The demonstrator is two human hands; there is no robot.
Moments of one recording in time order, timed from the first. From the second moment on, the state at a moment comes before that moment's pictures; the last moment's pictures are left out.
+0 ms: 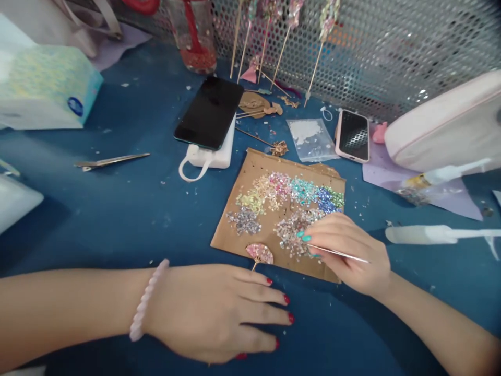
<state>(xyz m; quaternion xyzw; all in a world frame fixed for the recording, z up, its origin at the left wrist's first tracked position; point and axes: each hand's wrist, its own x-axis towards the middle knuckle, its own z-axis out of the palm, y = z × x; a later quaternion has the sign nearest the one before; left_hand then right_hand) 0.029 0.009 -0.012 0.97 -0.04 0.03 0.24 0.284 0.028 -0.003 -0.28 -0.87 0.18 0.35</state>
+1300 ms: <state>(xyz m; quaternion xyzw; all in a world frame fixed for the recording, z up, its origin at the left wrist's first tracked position) 0.028 0.014 -0.013 0.97 -0.05 0.07 0.22 0.274 0.072 -0.004 -0.40 -0.86 0.10 0.32</state>
